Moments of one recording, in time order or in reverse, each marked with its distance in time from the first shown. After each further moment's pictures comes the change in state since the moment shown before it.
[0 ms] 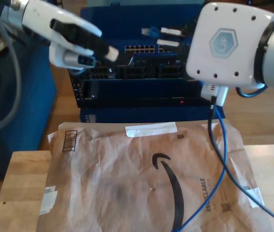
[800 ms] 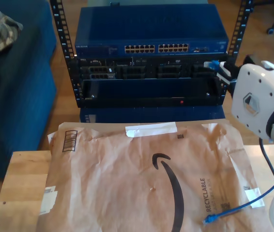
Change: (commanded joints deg) left arm 31.6 -17.8 26.5 45.3 -1.8 48.7; right arm -8.1 -2.7 23.0 -24.4 -28.6 -0.2
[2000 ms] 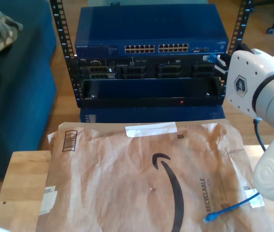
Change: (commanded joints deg) left arm 45.0 -14.6 40.0 20.8 -36.0 37.8; right arm -2.2 14.6 -9.4 0.1 0.2 0.0
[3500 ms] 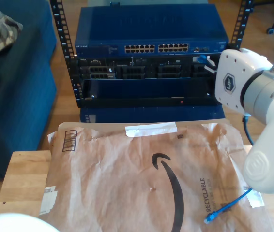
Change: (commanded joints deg) left arm 6.3 -2.3 14.8 -0.4 -20.0 14.2; right arm 1.8 4.4 -2.9 0.6 -0.1 3.7
